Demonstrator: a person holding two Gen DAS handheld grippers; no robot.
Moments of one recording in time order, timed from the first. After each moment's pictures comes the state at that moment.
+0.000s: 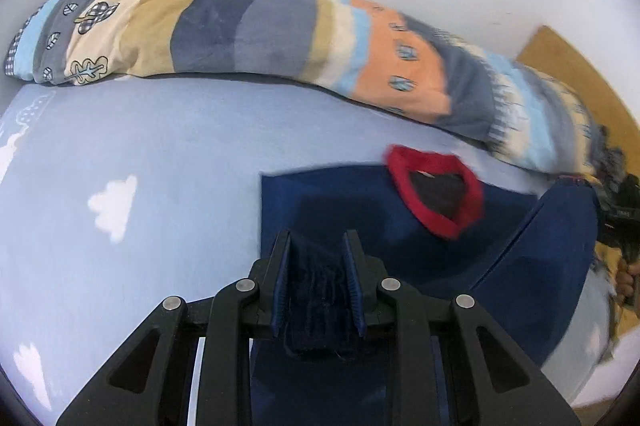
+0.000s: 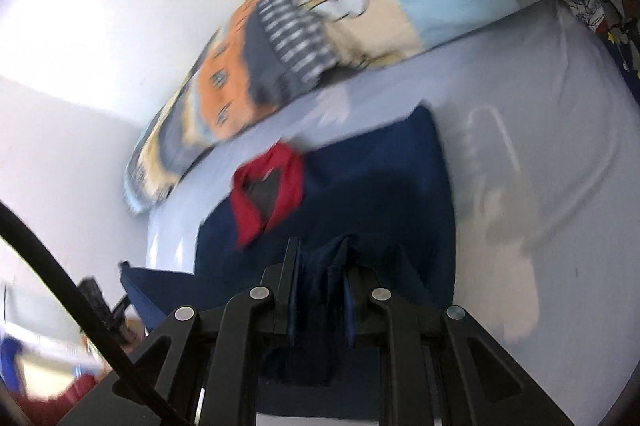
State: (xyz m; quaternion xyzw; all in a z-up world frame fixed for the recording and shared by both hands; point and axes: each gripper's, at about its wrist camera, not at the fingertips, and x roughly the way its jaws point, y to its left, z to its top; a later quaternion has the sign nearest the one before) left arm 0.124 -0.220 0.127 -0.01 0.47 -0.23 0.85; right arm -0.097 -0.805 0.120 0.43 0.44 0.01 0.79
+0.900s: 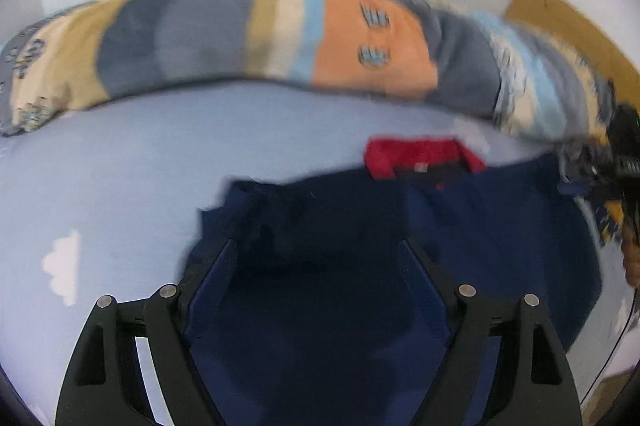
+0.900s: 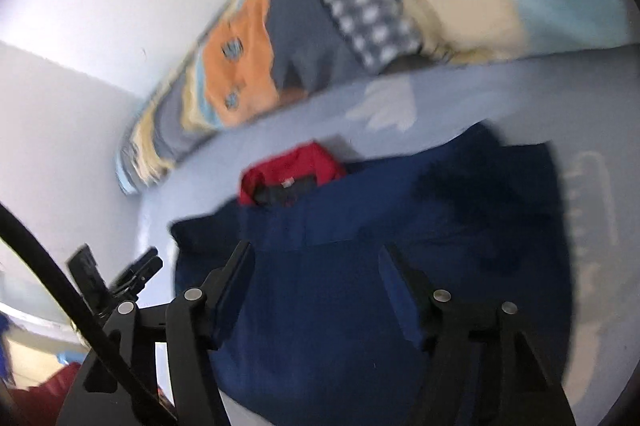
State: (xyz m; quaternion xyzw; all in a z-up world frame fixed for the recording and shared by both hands) left arm 0.151 -0.303 0.076 0.08 0.48 -0.26 0.83; right arm 0.011 -0.741 0.102 0.37 0.48 0.06 0.79
